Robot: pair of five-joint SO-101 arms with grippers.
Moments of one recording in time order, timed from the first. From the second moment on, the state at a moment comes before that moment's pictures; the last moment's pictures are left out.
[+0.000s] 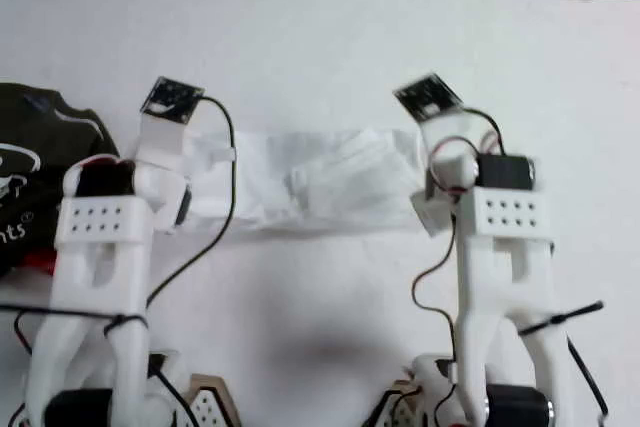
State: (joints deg) left arm -11.0 -30.0 39.0 70.4 -16.6; right arm 1.2 -27.0 32.8 77.5 31.6
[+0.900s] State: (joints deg) left arm -20.0 -27.2 44.2 55.4 -9.3; right arm 6.1 -31.7 42.7 73.5 31.6
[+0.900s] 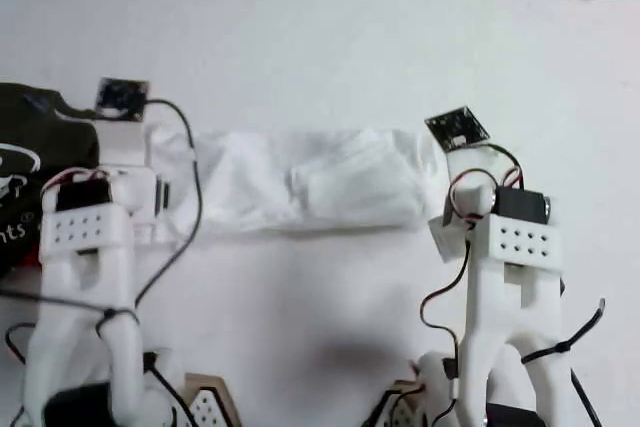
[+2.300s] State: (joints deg) left arm -13.4 28.4 -2.2 77.6 -0.7; right arm 6.1 -31.7 42.7 75.1 32.8
